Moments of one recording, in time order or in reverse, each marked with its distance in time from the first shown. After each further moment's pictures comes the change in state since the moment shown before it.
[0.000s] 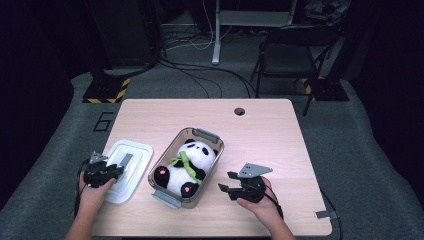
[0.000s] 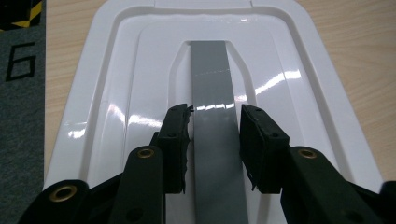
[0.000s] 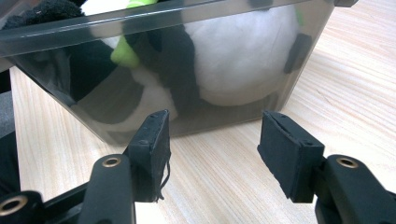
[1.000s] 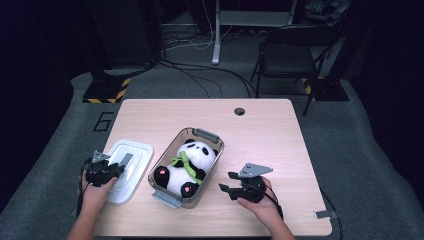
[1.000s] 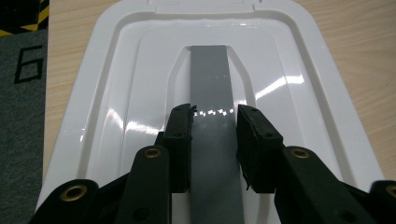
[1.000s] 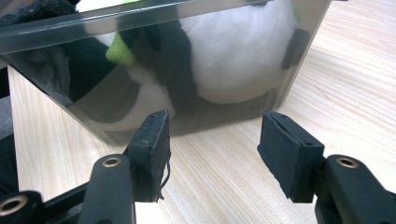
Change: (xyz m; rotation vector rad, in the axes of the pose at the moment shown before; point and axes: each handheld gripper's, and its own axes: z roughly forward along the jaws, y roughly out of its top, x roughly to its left) left arm -0.004 0.004 0.001 -0.003 0.019 0.002; right arm -0.002 -0.002 0.001 0.001 -0.001 0.017
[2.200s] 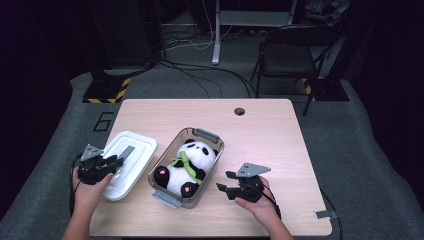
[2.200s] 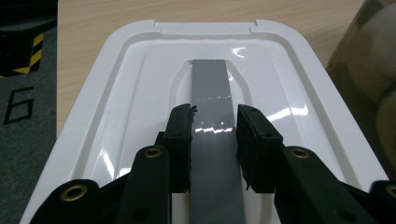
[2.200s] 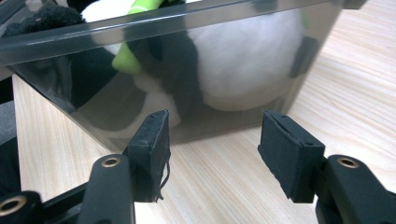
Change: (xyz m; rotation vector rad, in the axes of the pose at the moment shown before) left arm -0.024 0.034 -0.057 -0.127 -0.072 0.034; right arm 0.003 0.004 0.005 -0.011 0.010 -0.008
